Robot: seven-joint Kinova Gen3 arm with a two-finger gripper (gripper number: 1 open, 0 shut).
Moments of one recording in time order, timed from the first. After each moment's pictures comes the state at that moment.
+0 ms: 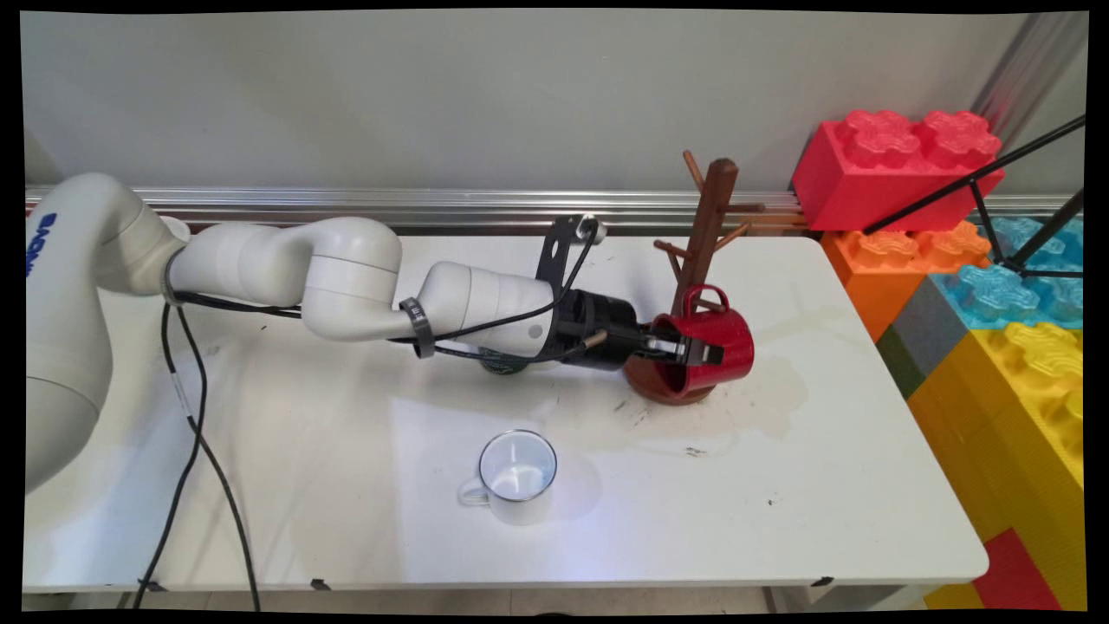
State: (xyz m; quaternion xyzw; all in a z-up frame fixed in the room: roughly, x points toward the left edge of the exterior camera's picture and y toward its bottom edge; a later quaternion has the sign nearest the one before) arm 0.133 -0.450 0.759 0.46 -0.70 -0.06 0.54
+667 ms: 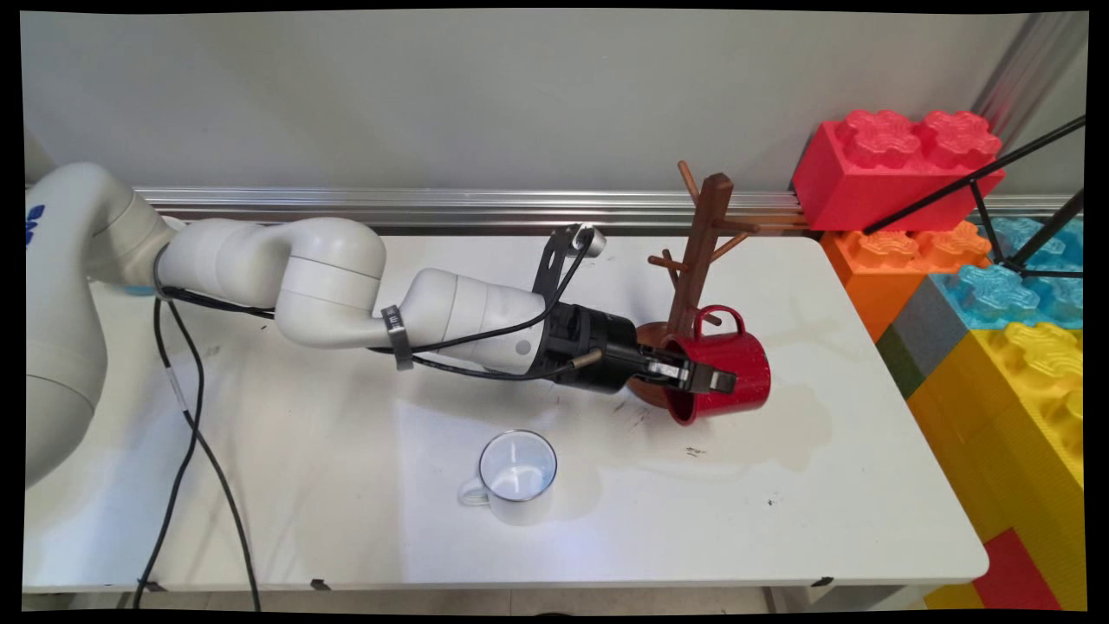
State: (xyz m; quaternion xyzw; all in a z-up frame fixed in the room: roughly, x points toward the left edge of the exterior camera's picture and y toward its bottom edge) arm 0.129 -0.420 0.775 0.44 -0.71 -0.10 0.54
